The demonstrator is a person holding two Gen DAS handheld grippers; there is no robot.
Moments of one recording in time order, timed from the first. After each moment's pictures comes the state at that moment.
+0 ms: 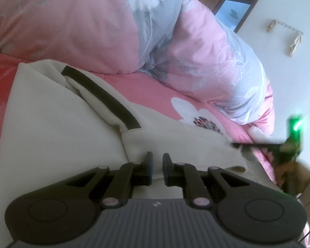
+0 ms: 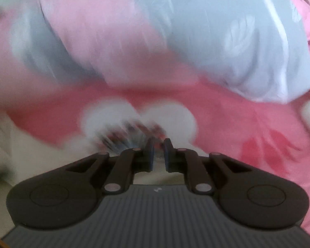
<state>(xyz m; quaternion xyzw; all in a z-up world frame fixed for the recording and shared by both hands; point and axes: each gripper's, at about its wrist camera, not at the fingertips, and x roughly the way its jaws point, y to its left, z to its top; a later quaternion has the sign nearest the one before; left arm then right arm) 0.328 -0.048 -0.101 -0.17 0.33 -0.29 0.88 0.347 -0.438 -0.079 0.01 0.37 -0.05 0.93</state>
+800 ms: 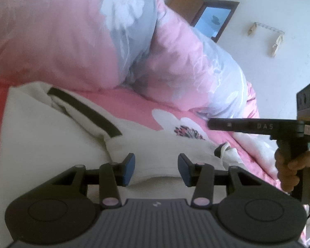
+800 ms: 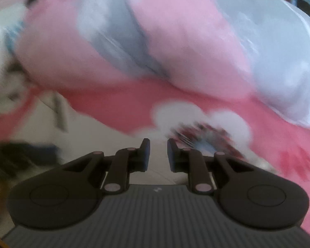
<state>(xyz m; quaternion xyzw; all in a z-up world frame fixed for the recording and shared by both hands) 0.310 -0.049 -0.082 -0.15 0.27 -0.32 0.89 0.313 -0.321 -0.022 0.00 0.32 0.09 0.94</state>
